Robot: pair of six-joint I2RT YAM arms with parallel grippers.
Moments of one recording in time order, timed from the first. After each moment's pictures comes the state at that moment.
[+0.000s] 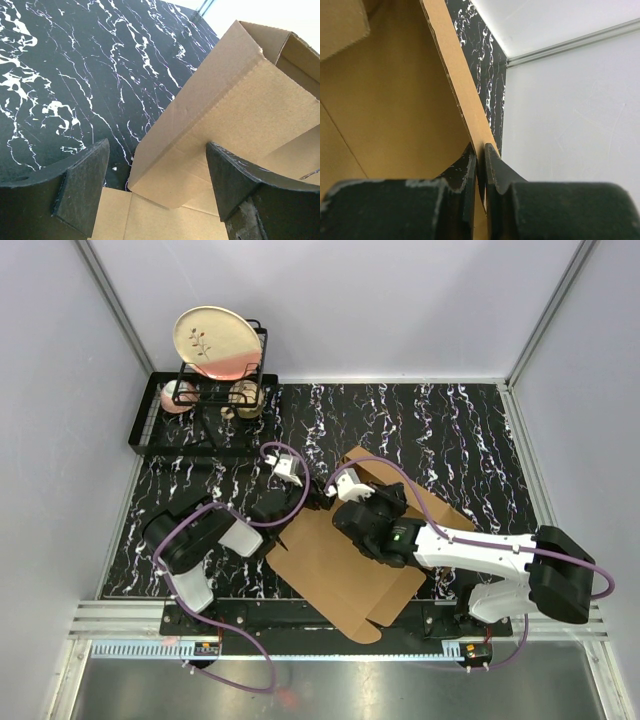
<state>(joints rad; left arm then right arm) -0.74 1.74 0.43 1.29 -0.09 -0.53 1.14 1.33 0.81 -0.25 1.24 -0.28</state>
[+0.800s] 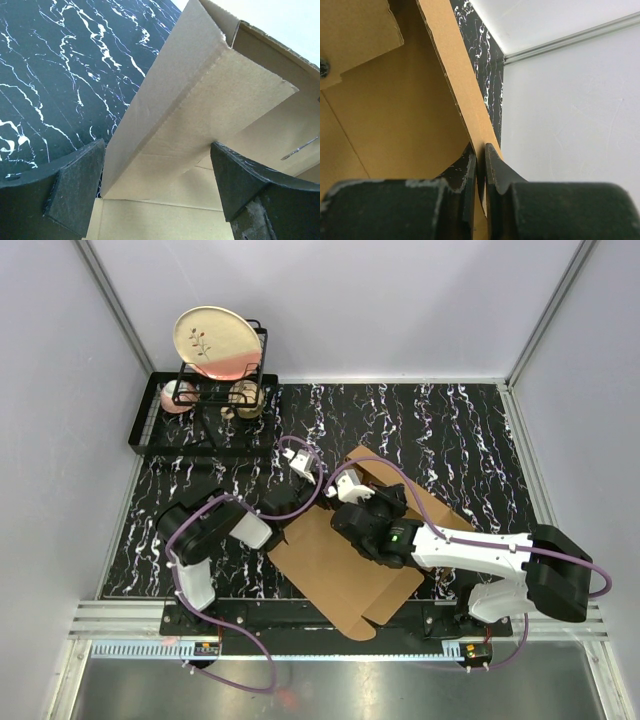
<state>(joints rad) -0.73 1.83 0.53 1.28 0.09 -0.52 1.15 1.35 0.81 -0.26 1.27 -0.25</state>
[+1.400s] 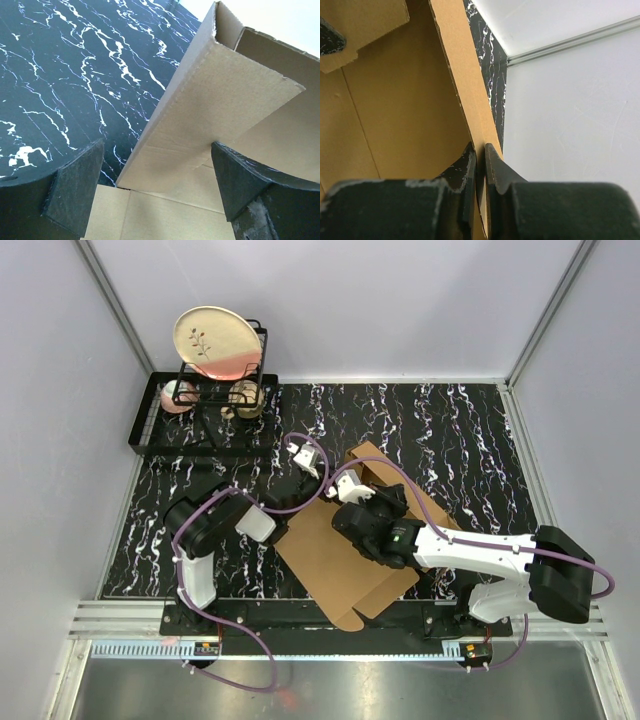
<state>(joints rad) -0.71 1.90 0.61 1.29 0.09 -0.40 1.15 1.34 0.81 -0.28 1.25 -0.25</state>
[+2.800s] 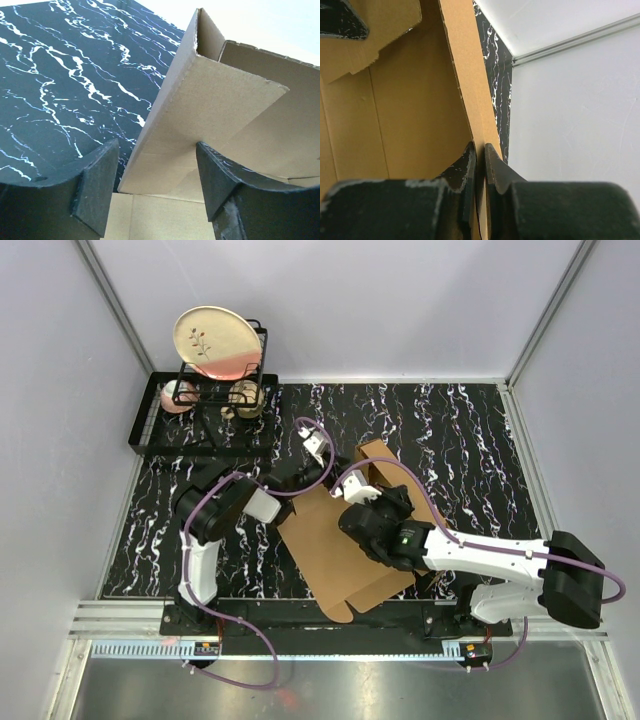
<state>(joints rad) -0.61 2.01 0.78 1.27 0.42 -0.36 1.15 1.27 0.78 -0.29 1.23 -0.23</state>
